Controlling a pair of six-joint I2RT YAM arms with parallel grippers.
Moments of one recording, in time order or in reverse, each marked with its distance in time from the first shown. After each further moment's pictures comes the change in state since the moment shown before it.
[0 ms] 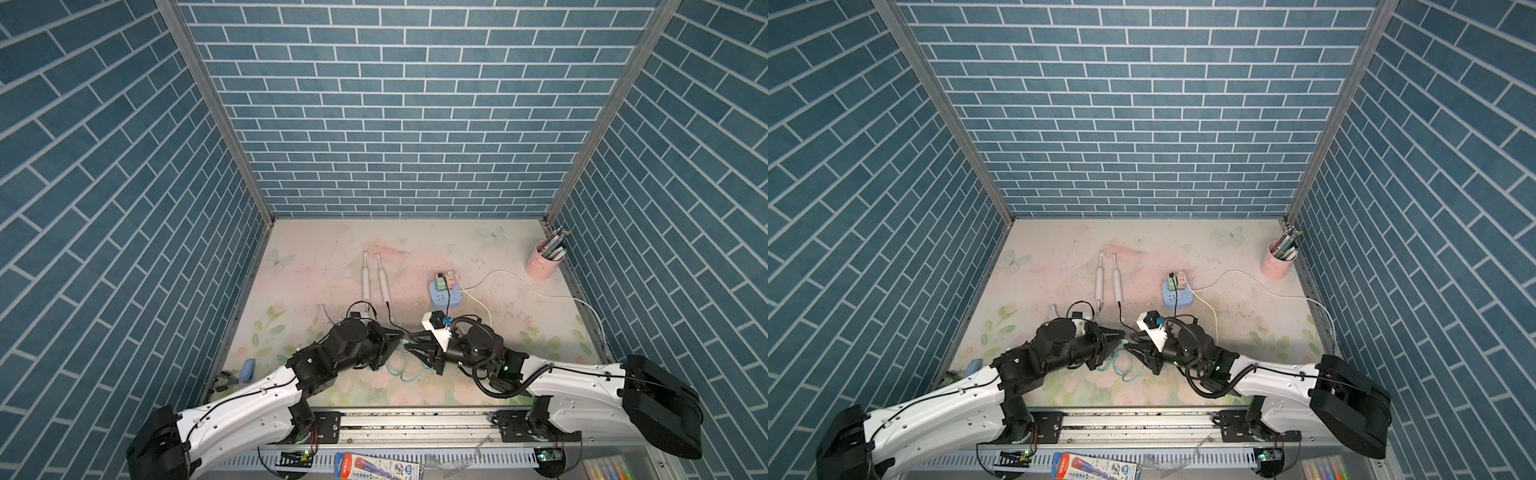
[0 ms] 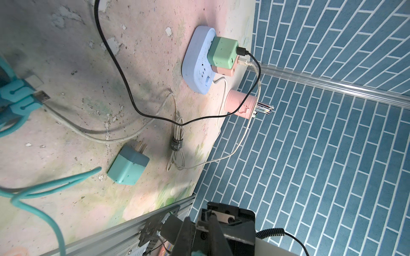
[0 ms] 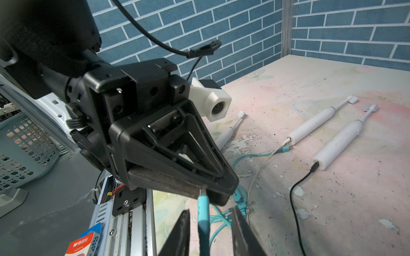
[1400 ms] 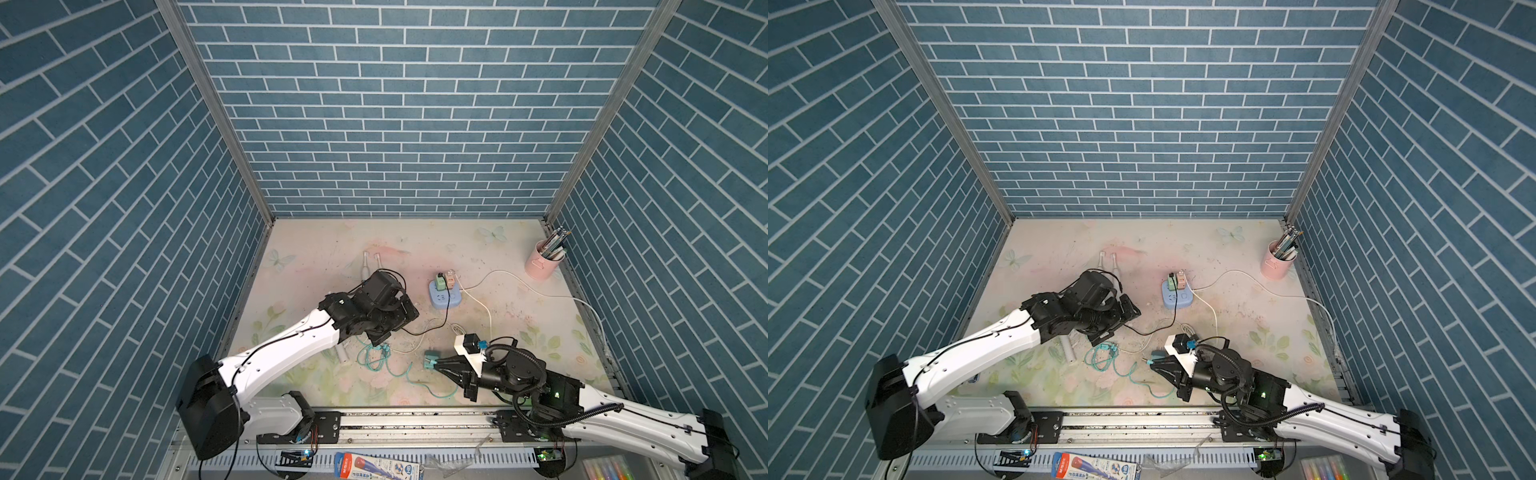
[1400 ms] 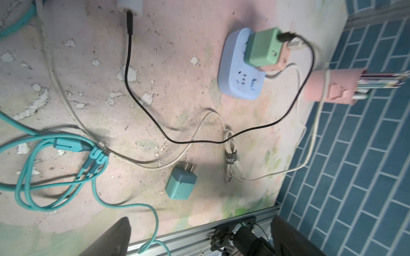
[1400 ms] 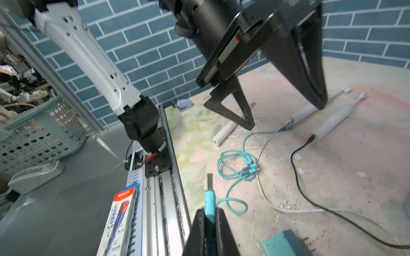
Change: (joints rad) left arm 0.066 0.487 0.620 -0.695 0.053 0.505; right arm 0.146 -0.626 -0.109 -0.568 0.096 0.014
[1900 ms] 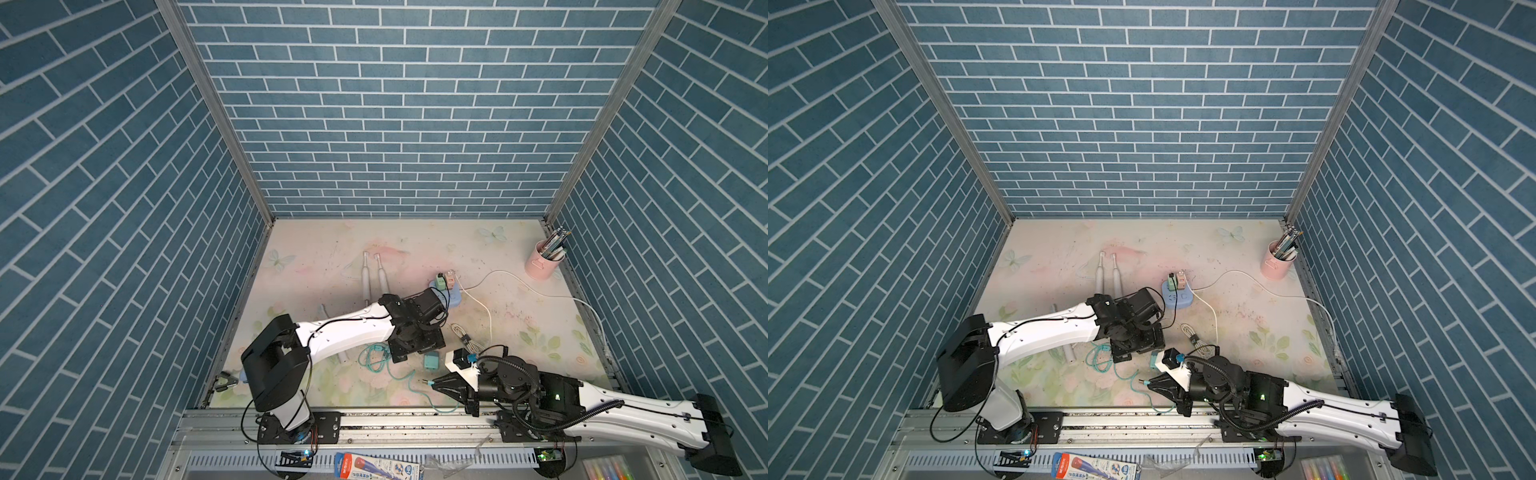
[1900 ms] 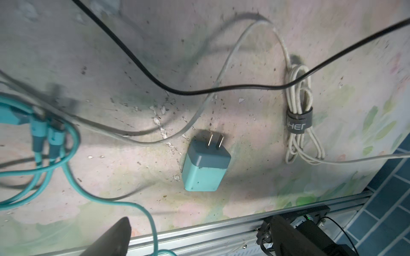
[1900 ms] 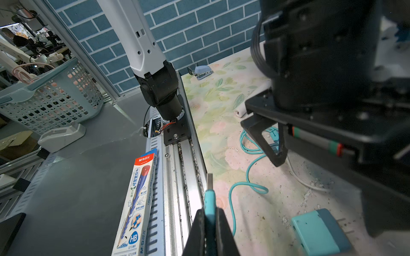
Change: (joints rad) left arm -0.183 0.364 0.156 -0.073 0.033 0.023; right arm 0.107 -0.004 0.039 -0.121 0.003 -0.005
